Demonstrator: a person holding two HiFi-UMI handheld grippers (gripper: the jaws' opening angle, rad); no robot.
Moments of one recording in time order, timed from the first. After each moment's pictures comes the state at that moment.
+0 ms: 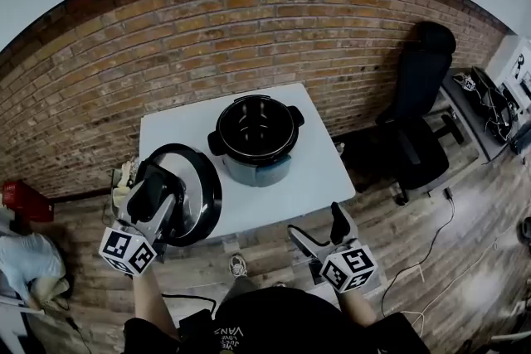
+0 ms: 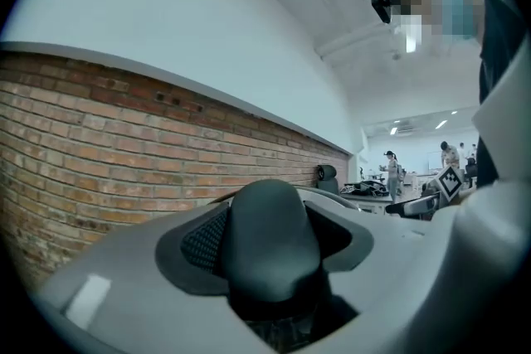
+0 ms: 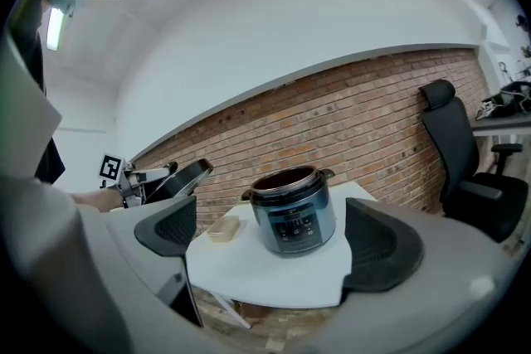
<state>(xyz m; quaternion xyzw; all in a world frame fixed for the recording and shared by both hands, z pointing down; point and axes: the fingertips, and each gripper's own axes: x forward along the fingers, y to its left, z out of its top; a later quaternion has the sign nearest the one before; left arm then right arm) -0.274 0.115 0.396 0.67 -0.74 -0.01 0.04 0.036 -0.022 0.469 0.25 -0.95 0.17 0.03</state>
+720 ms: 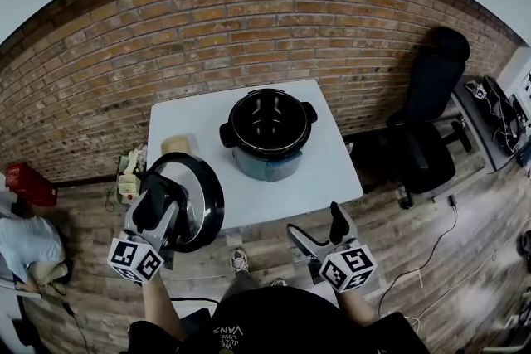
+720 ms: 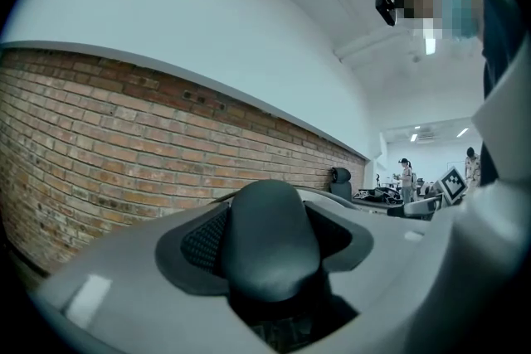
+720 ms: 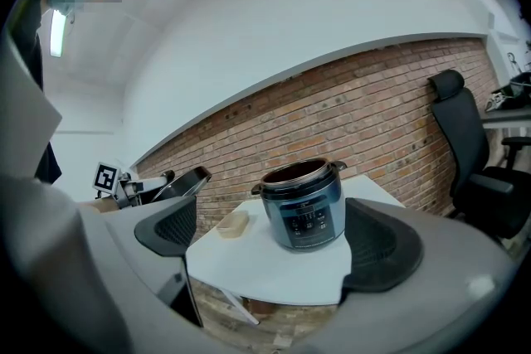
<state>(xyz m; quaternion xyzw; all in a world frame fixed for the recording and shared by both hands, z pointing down) -0.276 0.159 0.425 0.62 -0.78 -0.03 0.07 0.017 -0.009 0.477 0.22 -0.96 0.18 0.05</state>
